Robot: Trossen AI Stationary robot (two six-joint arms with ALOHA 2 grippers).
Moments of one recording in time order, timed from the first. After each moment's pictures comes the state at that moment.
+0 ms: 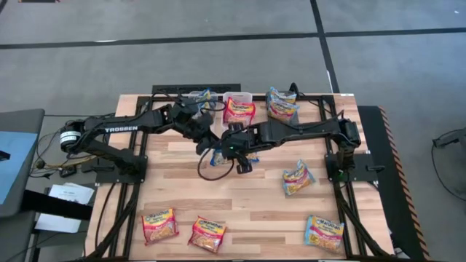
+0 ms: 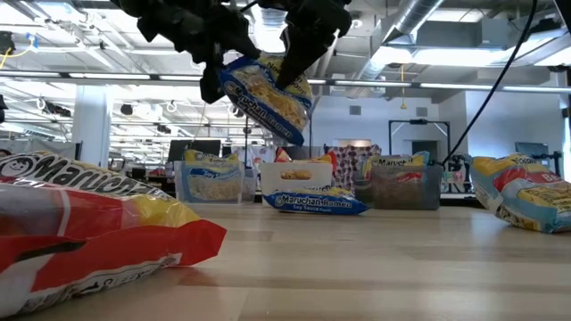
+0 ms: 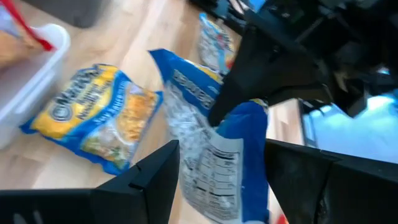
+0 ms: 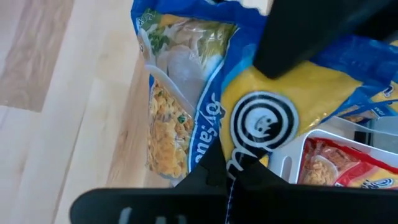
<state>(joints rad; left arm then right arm) 0.33 1.31 0.93 -0.15 0.47 -0.39 0.03 1.92 1.79 -0.90 0.20 -0.28</state>
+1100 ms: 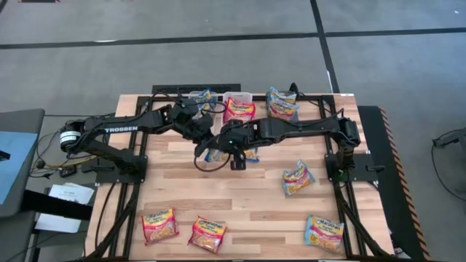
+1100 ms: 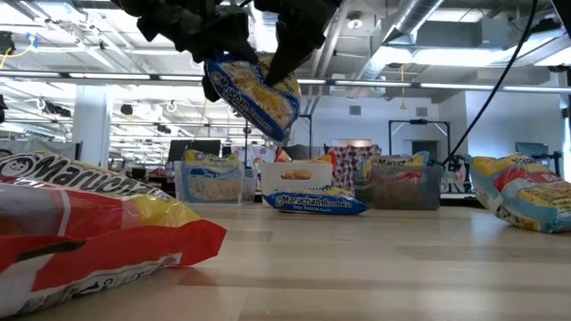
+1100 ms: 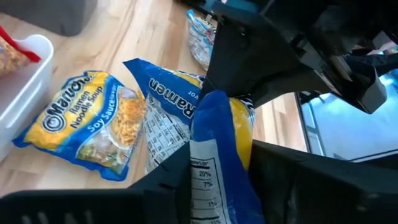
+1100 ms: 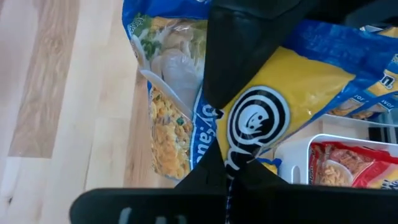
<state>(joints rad) 0.32 1.31 0.93 -0.15 0.48 -0.31 0.00 1.92 1.79 -0.82 0.16 -0.14</state>
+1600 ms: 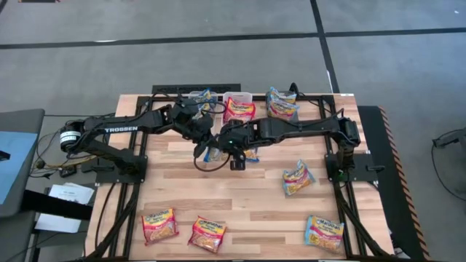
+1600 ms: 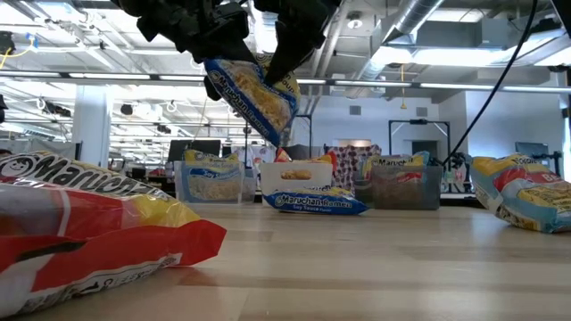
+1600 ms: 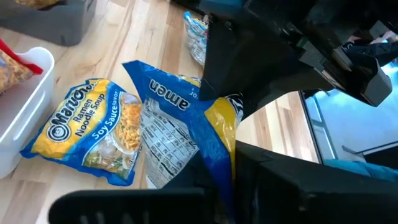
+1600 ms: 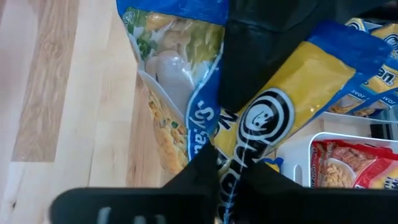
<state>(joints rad) 0.32 1.31 0.93 -0.15 0.48 -0.24 0.00 1.92 1.79 -0.81 0.16 -0.12</state>
